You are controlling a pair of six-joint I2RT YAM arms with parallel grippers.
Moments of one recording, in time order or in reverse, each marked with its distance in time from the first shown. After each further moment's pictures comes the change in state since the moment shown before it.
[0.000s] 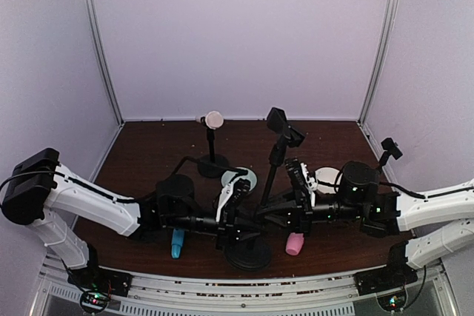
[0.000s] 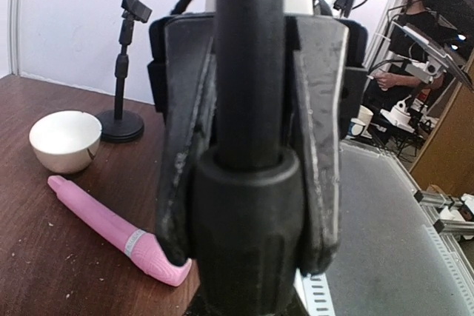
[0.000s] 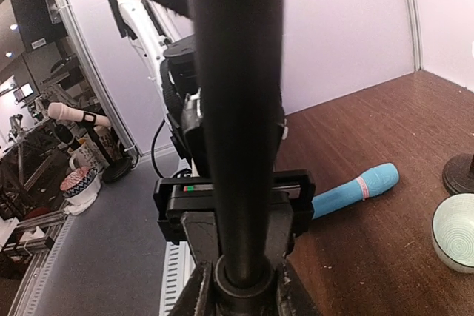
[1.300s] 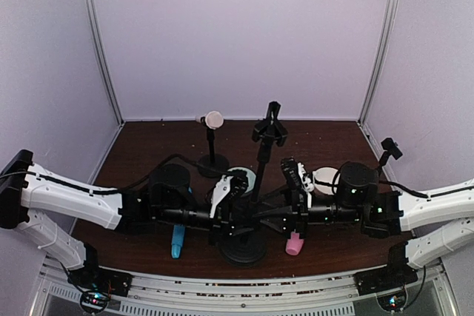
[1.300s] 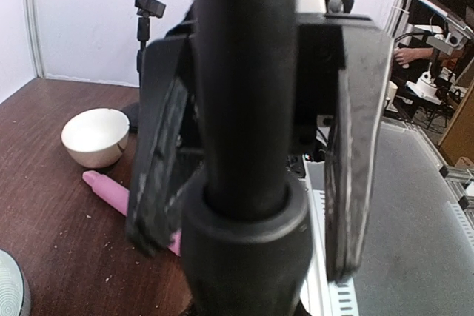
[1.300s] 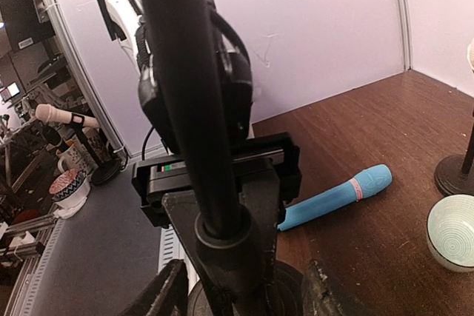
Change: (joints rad) left arm -0.008 -0.157 0.057 -0.338 -0.081 0.160; right arm 0.055 -0.009 0.046 -0.084 0.127 -0.013
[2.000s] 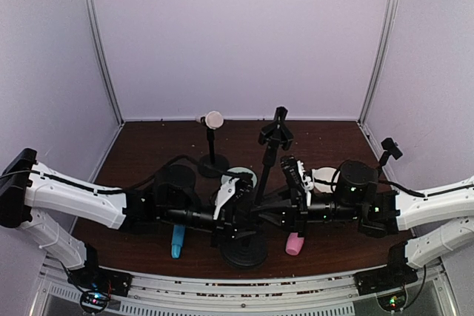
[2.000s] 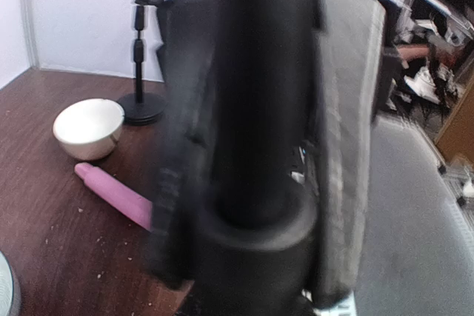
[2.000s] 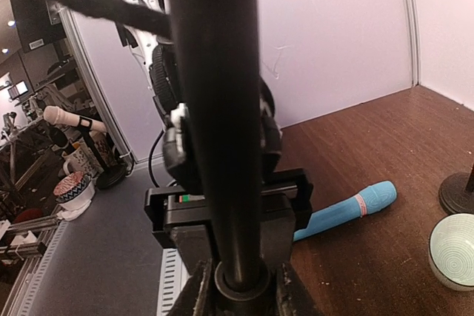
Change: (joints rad) left arm -0.001 0.032 0.023 -0.023 0.020 -0.014; right arm -0.005 0.031 0.005 0.072 -0.051 -0.002
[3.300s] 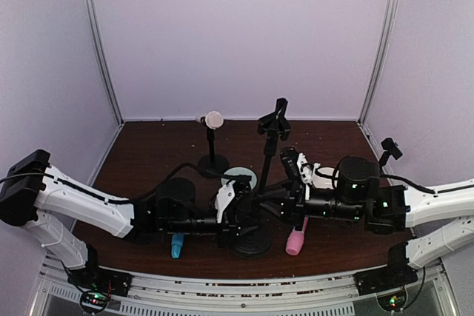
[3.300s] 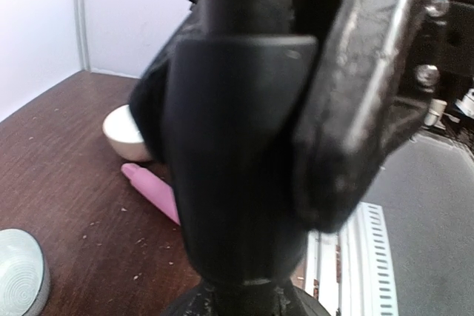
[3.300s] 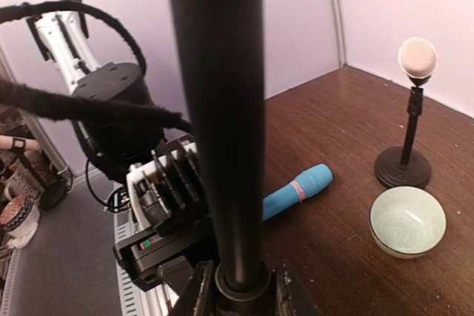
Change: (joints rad) left arm -0.037 0.065 -0.077 0.204 -0.229 -0.001; right arm 0.035 -0.049 0.080 -0.217 0.273 -0.016
